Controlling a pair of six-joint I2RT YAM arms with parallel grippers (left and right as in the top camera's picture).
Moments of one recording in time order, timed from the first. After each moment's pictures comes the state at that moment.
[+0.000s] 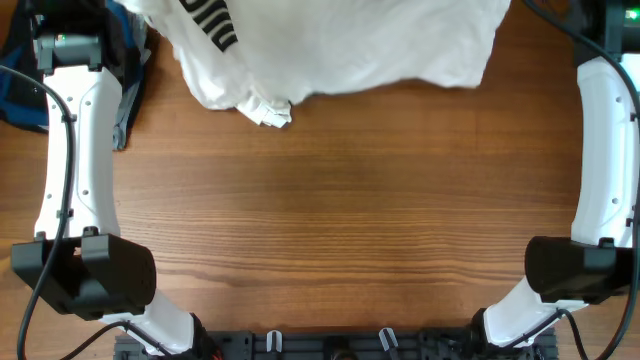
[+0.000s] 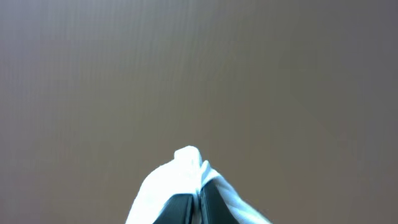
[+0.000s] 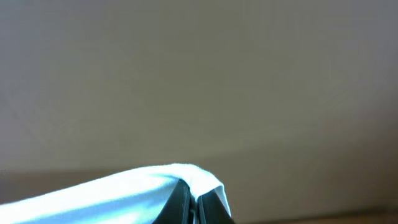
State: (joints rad) left arm 0.07 1.82 1.87 0.35 0.04 -0.15; right arm -0.04 1.84 2.17 -0.45 0.01 0.10
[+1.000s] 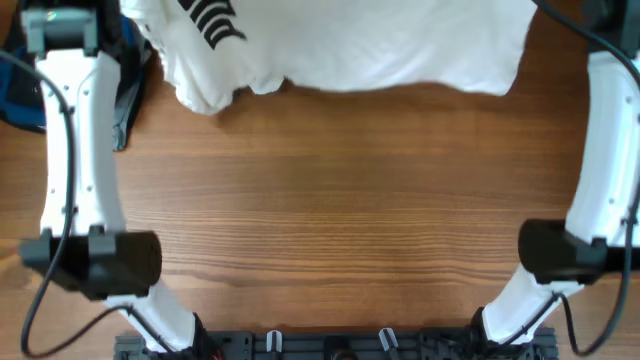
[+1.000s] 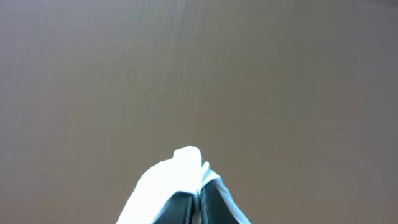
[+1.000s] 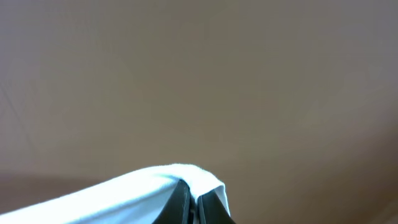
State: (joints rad) left arm 0.04 1.91 2.15 0.07 0.02 -0.26; right arm -0.02 1.95 2.47 -0.63 0.02 0.00
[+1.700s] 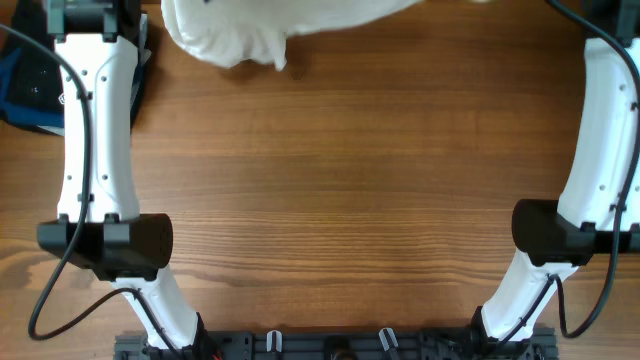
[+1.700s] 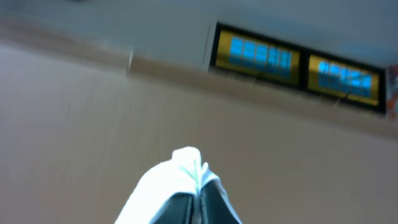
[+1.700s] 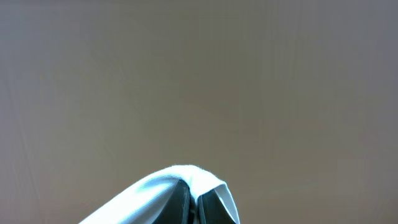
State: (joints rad) left arm -0.02 2.00 2.37 0.29 0.04 -0.25; right arm -0.02 2.04 2.68 -0.37 0.00 0.02
